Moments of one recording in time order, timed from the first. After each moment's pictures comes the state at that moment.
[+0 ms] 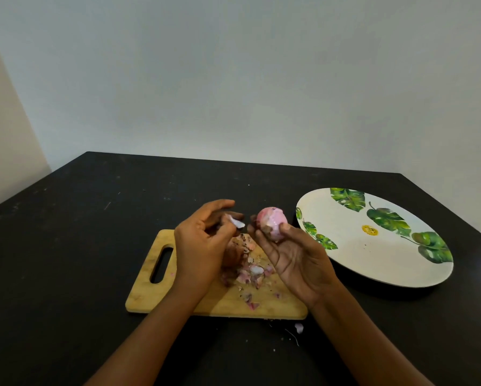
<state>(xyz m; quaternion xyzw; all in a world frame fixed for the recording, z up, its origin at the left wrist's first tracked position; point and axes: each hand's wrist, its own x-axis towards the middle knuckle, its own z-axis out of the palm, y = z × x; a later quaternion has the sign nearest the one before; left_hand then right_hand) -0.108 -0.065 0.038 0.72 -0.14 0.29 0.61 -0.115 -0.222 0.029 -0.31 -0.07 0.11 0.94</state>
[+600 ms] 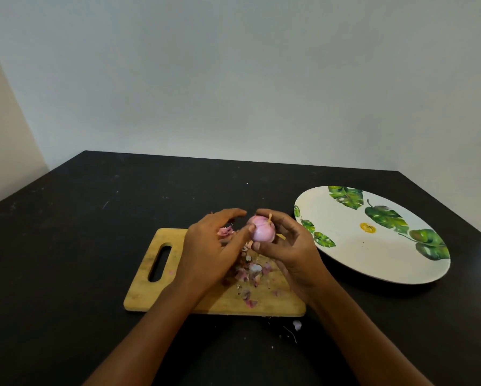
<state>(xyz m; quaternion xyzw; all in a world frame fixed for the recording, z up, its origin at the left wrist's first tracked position) -0.100 -0.063 0.028 0.82 -0.22 0.25 0.47 -0.110 -0.224 0.016 -0.66 -0.08 -0.08 0.74</state>
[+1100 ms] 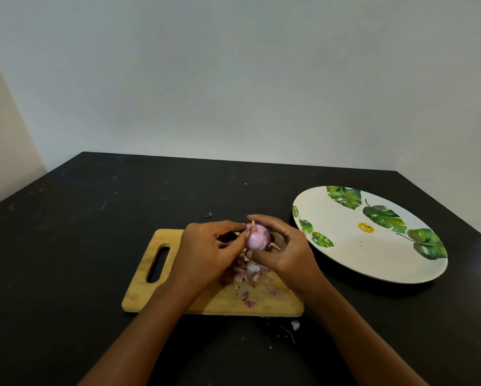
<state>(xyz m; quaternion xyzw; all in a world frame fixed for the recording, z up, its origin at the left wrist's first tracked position) -0.101 -0.058 0.031 0.82 -0.26 0.23 0.46 -0.109 -0.225 0.010 -0.76 -0.16 -0.14 0.61</state>
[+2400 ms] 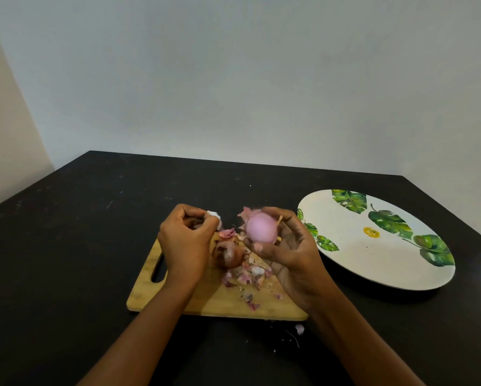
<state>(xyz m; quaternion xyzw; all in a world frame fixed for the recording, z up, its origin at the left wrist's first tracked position) -0.094 -0.053 0.035 0.73 0.03 0.29 0.62 -0.120 -0.211 0.024 -0.54 -0.13 -0.03 0.83</state>
